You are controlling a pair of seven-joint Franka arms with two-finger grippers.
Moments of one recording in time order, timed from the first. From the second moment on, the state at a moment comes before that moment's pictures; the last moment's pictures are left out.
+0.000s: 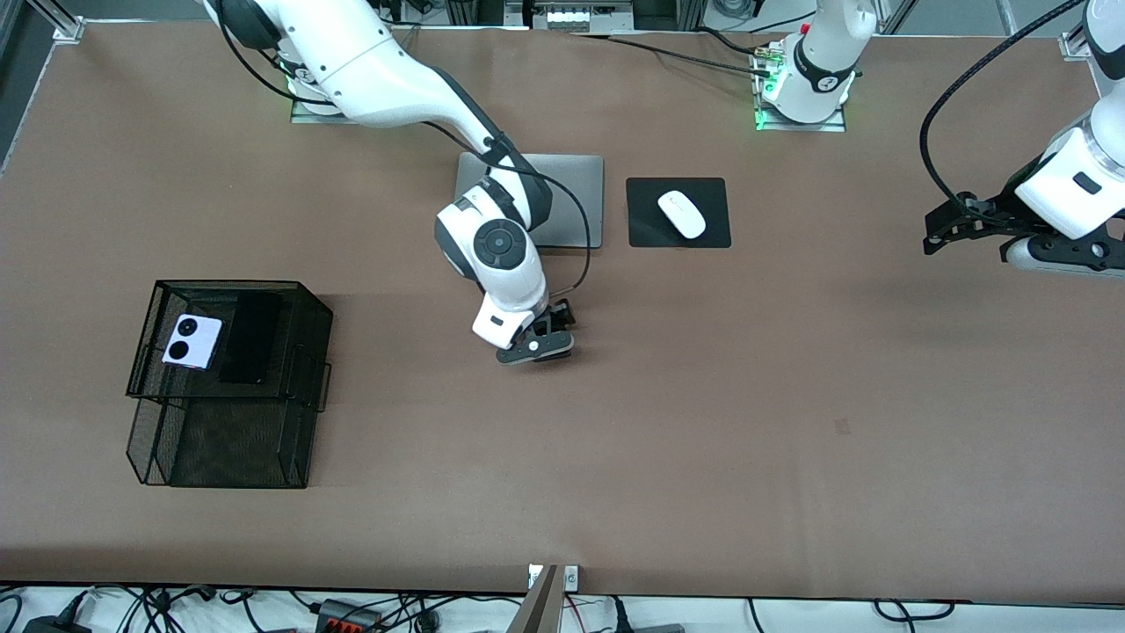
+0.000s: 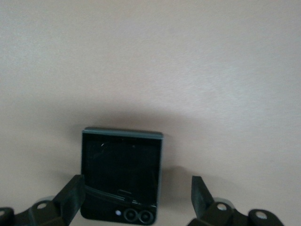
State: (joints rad) left arm -0.03 0.03 -0.01 -1.64 -0.02 1.69 0.04; right arm 0.66 0.86 0.05 -1.44 -0.06 2.42 0.47
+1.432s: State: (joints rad) left arm -0.03 0.00 0.00 -1.59 -0.01 1.63 0.01; right arm 0.68 0.89 0.05 -1.44 -0.06 2.46 0.51
